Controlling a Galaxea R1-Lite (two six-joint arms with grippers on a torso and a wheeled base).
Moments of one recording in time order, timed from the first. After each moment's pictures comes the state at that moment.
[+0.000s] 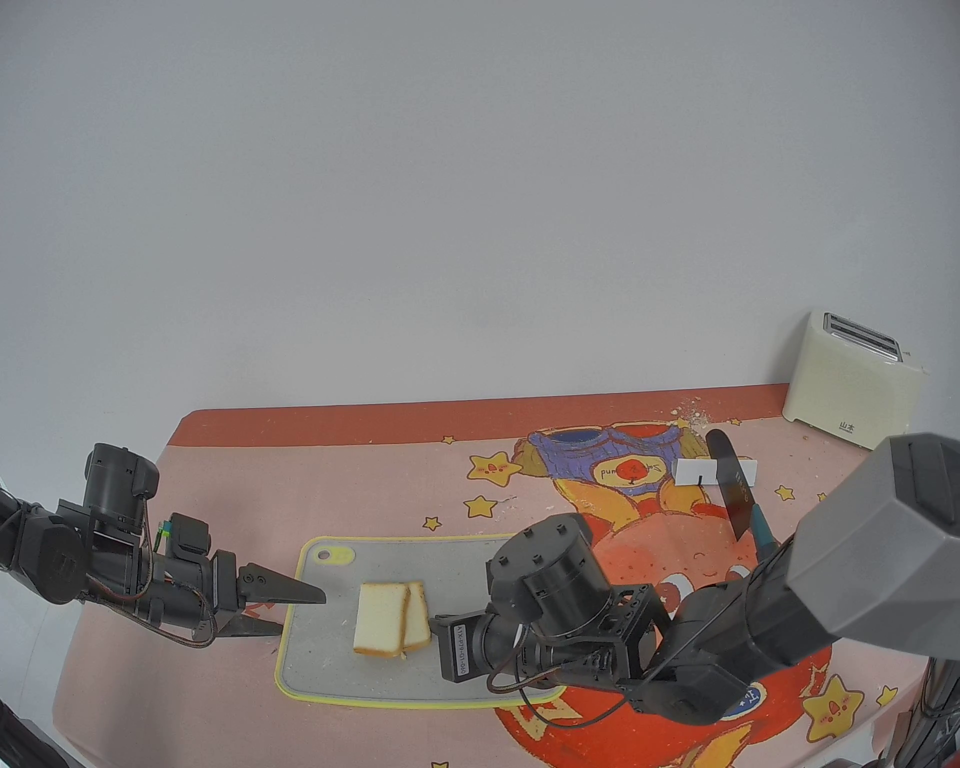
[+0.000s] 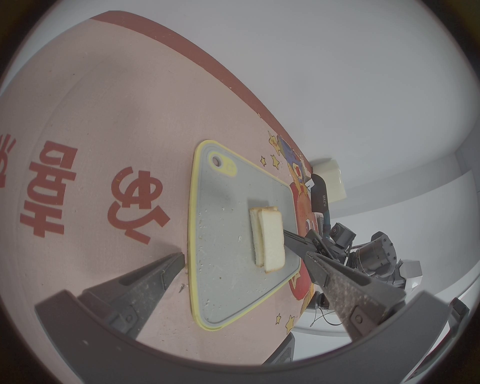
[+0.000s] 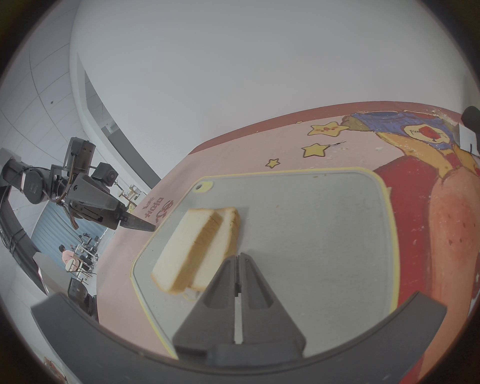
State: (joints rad) left arm -0.06 1.66 -0.55 -0.12 -0.79 -0.43; right arm 0.98 2.18 -0.92 -0.52 -0.02 0.59
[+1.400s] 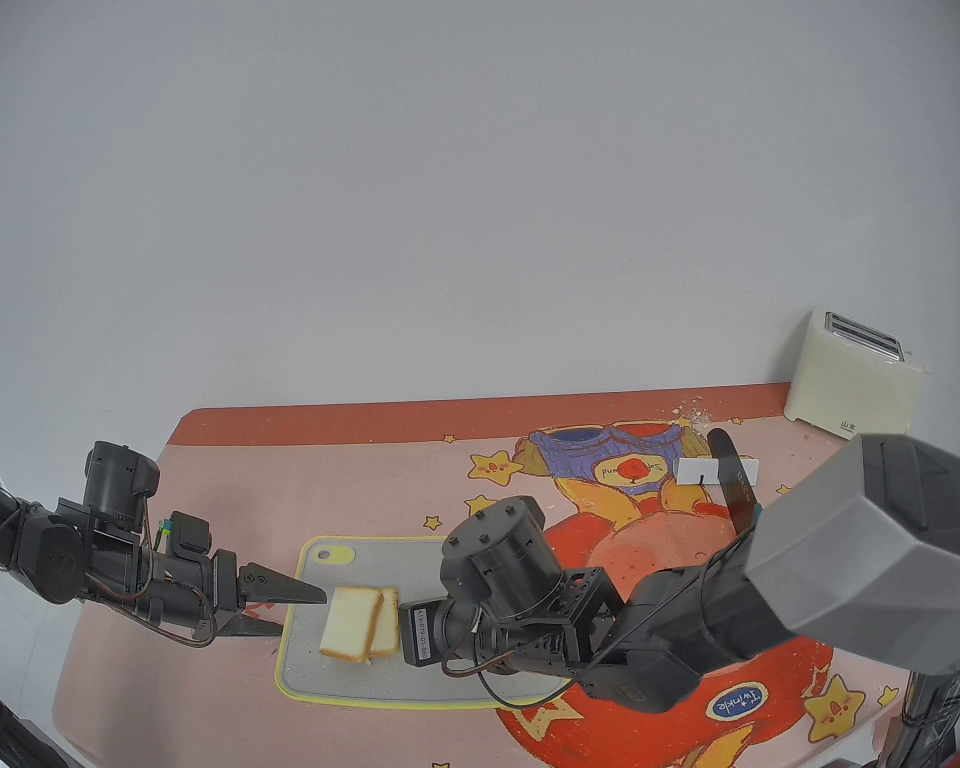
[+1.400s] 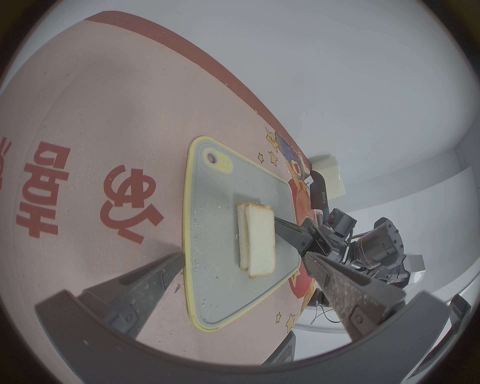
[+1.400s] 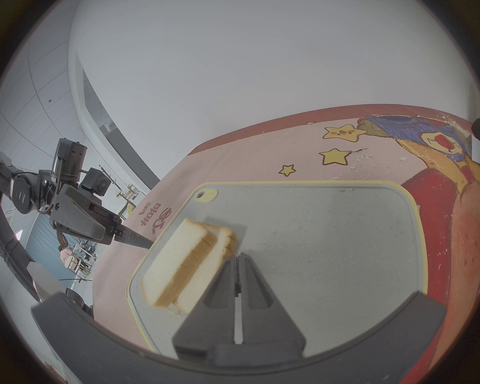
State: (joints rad) left arm -0.07 1.66 -0.56 -0.12 -0.79 -0.43; right arm 0.99 2.24 -1.10 -0.43 -0.03 0.59
